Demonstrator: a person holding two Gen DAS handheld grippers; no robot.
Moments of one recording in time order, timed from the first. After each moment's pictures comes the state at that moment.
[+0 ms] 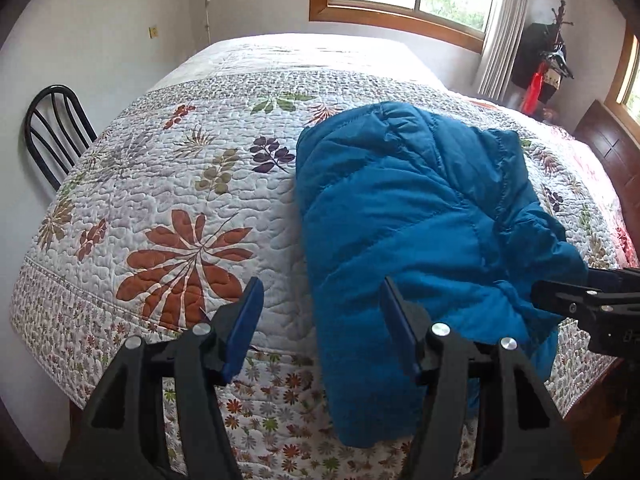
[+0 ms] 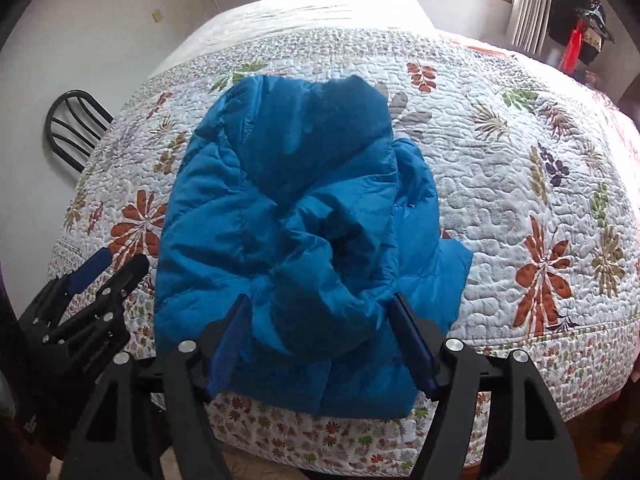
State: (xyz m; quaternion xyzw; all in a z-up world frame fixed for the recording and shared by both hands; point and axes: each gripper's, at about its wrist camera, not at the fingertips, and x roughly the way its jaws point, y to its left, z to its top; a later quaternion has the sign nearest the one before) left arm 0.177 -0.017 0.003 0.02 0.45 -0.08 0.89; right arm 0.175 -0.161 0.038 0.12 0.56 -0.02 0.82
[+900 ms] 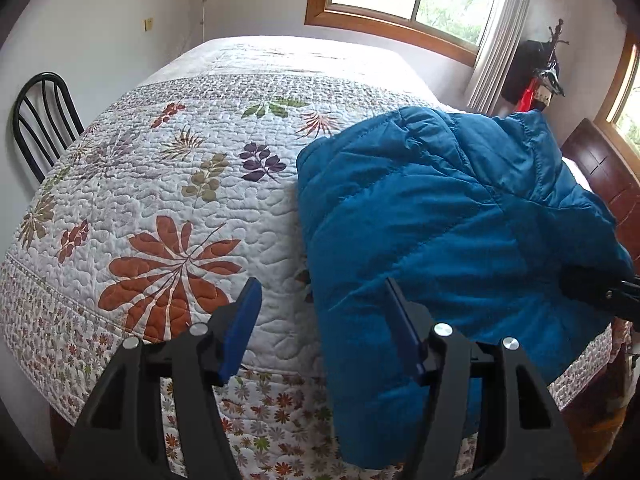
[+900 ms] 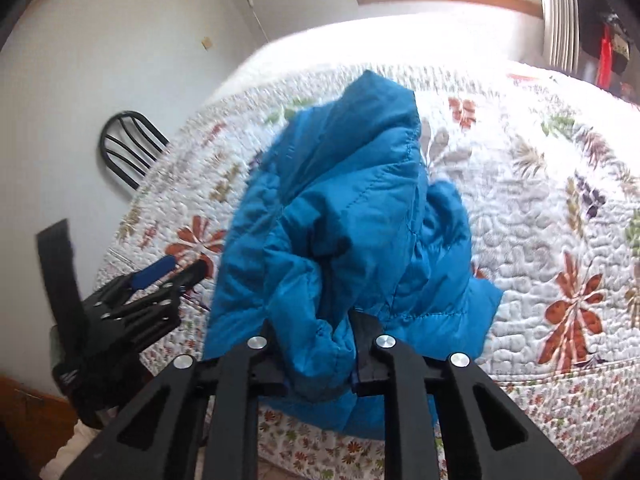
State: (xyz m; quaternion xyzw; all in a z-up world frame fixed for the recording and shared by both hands) left arm 0.191 -0.016 0.011 -0.02 0.44 -0.10 0.89; right arm 0.150 -0.182 0.075 0.16 0.48 0.08 0.86
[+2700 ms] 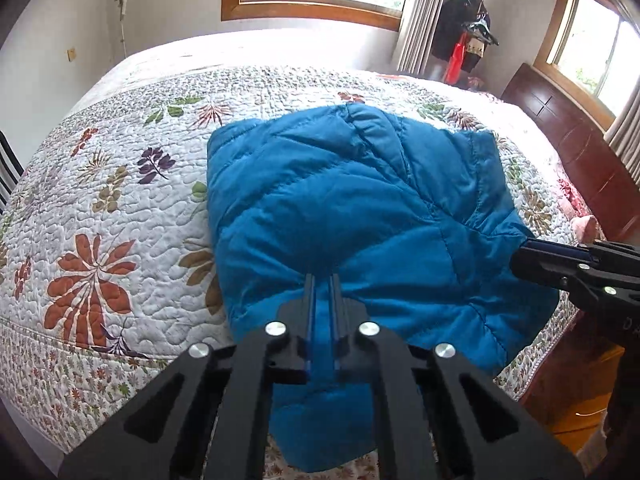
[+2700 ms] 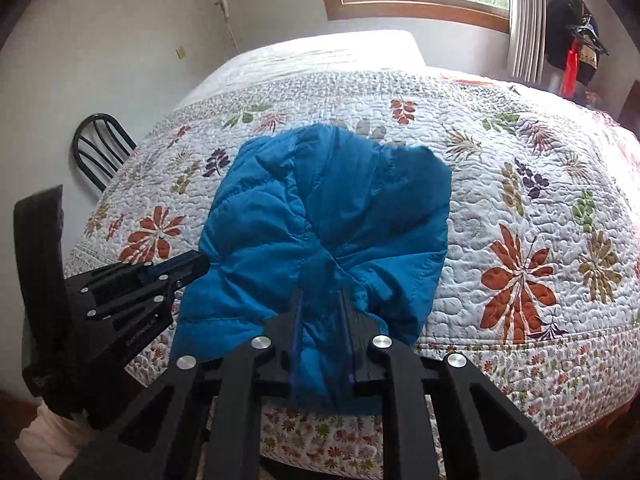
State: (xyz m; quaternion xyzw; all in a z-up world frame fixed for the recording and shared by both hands) left arm 0.160 -0.106 -0.011 0.06 0.46 -0.22 0.86; right arm 0.099 -0.208 0.055 0.13 0.48 0.01 0.87
